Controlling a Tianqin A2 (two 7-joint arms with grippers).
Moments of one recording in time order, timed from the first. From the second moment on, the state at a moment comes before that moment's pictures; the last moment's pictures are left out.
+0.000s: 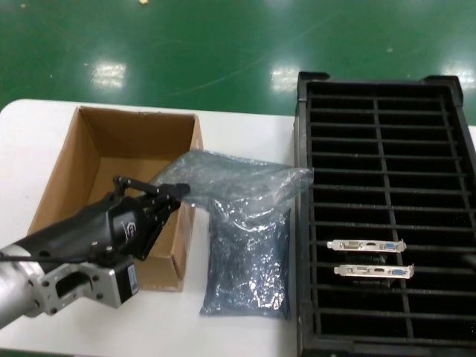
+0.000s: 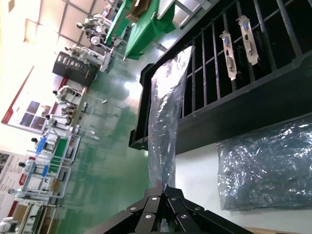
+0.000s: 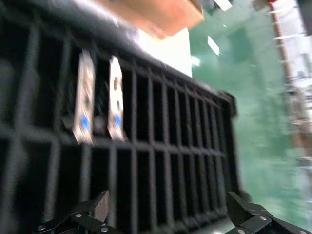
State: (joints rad) left arm -0.18 -0.79 1.71 -1.91 -1.26 0.53 0.20; right arm 0.29 0.85 -1.65 1.78 1.03 -0.75 0.07
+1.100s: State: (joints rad) left arm -0.25 -0.70 1.65 -1.96 -1.29 0.70 -0.13; right arm 0.09 0.69 -1.41 1.71 0.91 -0.57 0.02
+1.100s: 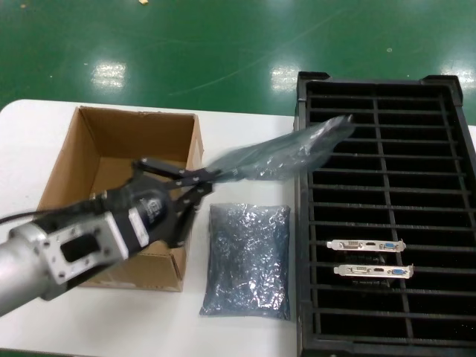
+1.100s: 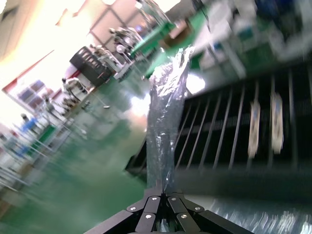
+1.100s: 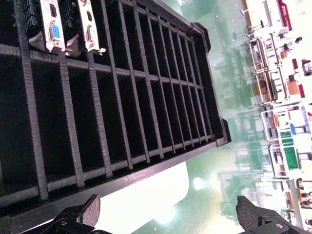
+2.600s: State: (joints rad) left arm -0.61 -0.29 1.63 -1.34 -1.03 1.06 -1.06; right arm 0.09 0.69 -1.41 1.71 0.91 -0.57 0.02
